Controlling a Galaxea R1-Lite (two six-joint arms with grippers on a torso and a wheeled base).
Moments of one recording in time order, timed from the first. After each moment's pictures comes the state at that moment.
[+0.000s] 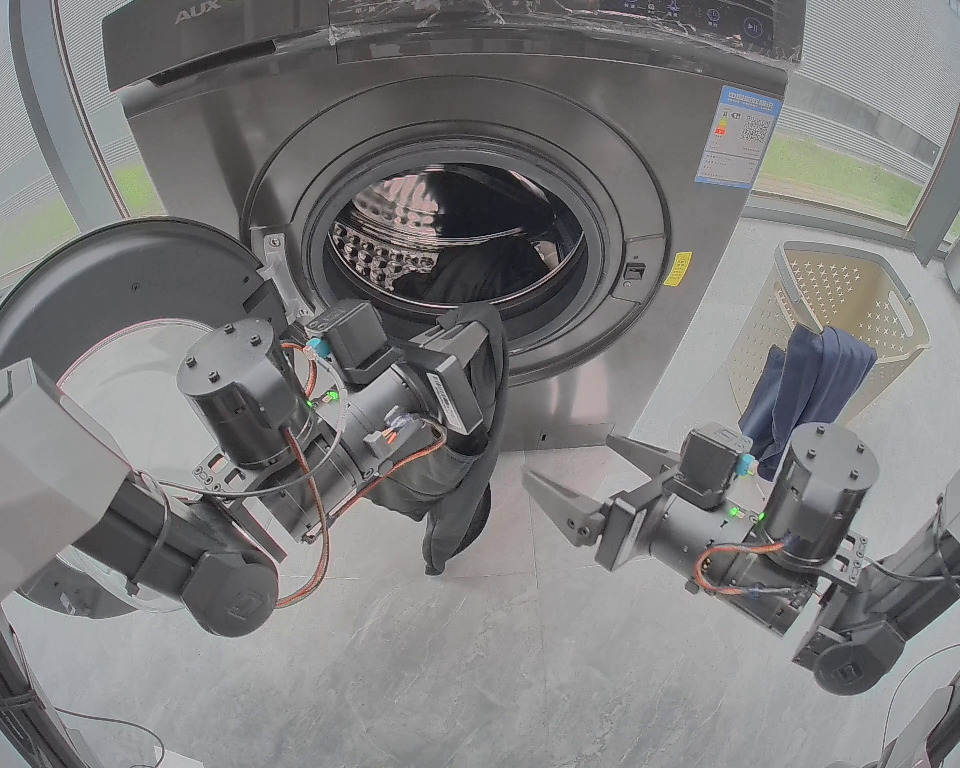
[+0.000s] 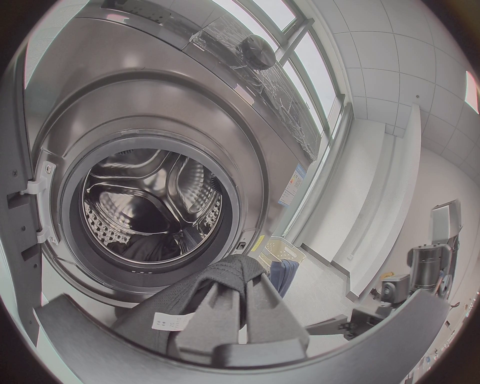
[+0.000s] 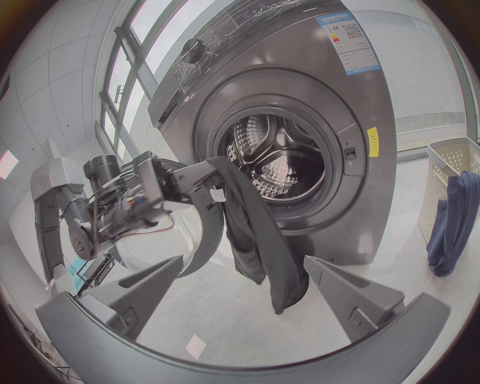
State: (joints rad) left arm -0.63 1.92 -0.84 -1.38 -0.10 -0.20; right arm 0.77 1.81 -0.53 -1.30 -0.10 0.19
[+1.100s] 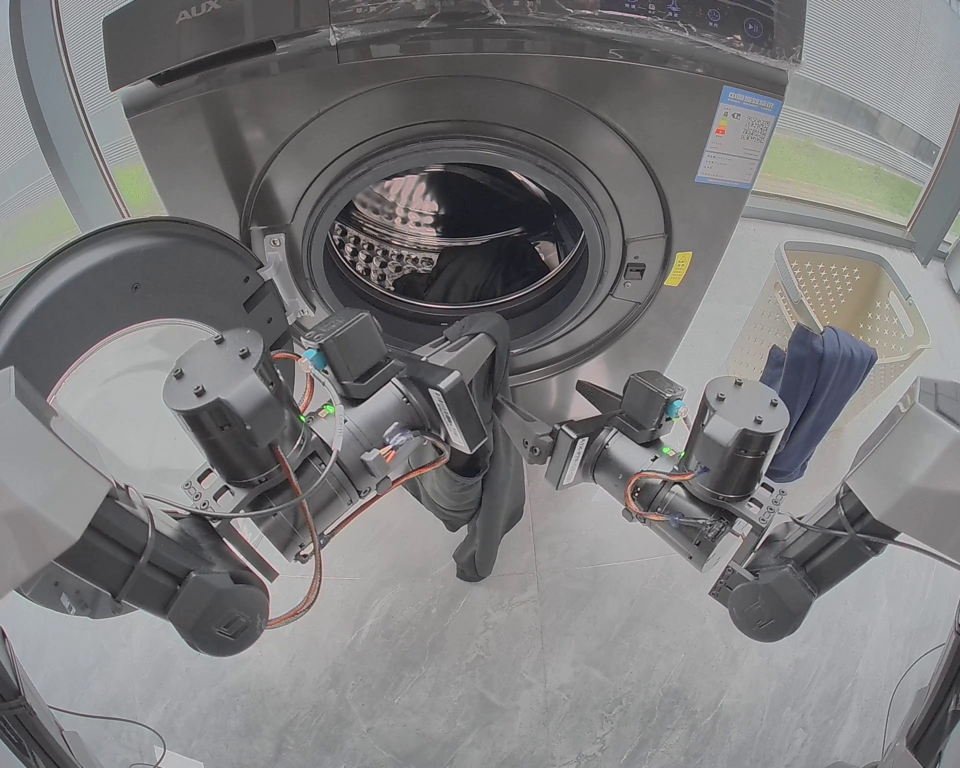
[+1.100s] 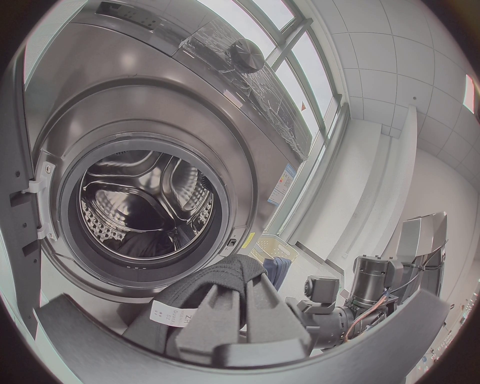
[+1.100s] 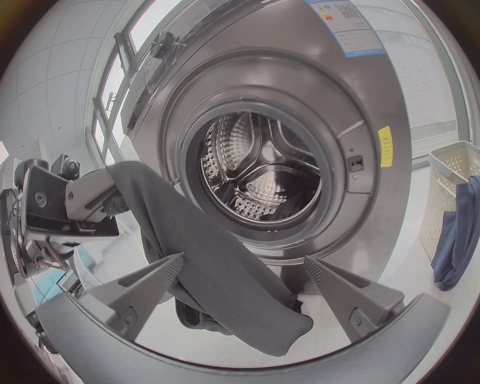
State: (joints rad) left arm -0.66 1.88 -0.79 -1.39 -0.10 -0.19; right arm 0.68 2.04 -0.82 -1.33 -0.10 0.17
